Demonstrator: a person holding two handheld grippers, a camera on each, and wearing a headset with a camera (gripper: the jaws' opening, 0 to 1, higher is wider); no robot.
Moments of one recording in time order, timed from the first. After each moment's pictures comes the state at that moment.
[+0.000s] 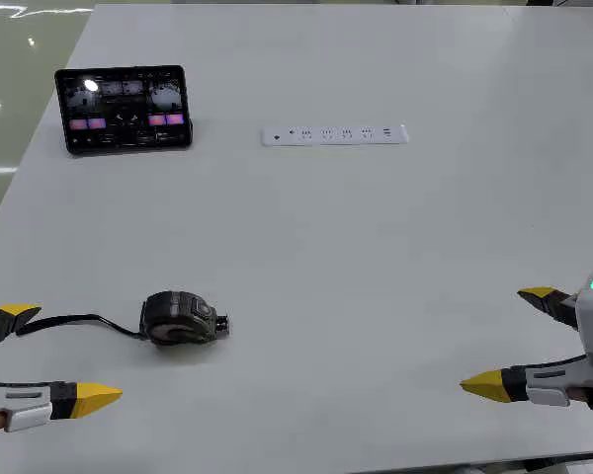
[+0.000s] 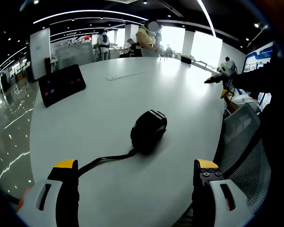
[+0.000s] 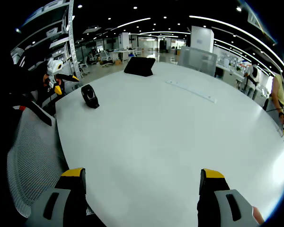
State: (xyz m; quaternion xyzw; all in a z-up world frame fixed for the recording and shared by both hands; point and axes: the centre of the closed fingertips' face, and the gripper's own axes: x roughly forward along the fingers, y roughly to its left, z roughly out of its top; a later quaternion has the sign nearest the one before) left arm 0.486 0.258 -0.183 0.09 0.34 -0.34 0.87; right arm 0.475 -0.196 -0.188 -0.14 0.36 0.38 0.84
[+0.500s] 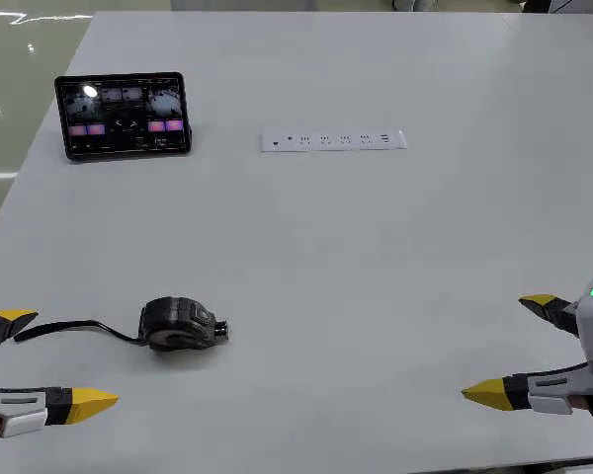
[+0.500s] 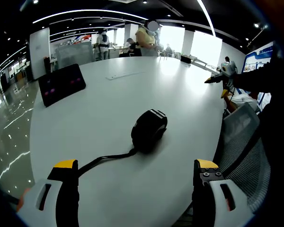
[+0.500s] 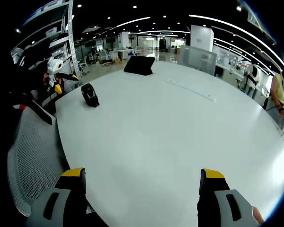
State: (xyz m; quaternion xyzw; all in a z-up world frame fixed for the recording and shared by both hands) left arm 0.486 0.261 -0.185 0.09 0.34 -0.34 0.87; right arm 0.471 -0.199 -0.190 -0.14 0.36 0.37 0.84
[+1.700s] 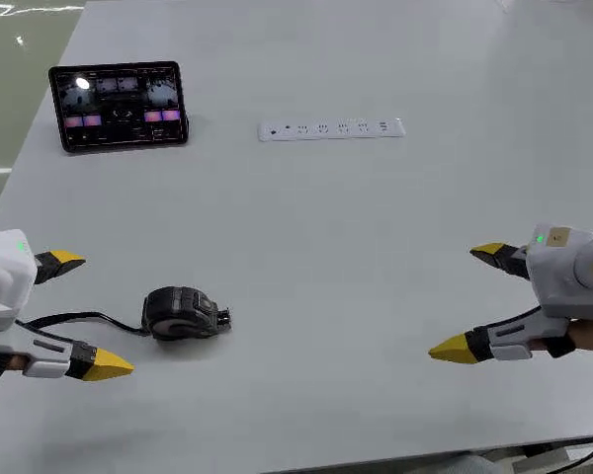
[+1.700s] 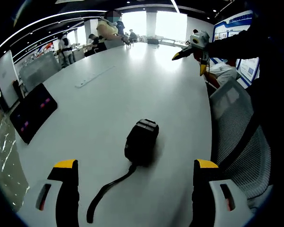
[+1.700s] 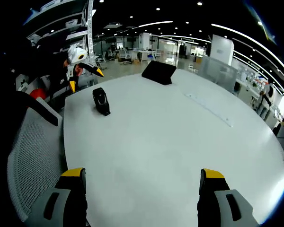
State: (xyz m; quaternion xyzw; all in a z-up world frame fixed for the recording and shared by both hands) left arm 0.517 0.219 -0.179 0.21 0.35 -0.47 0.78; right arm 0.506 -0.140 -0.172 -0.19 0.33 0.45 0.81
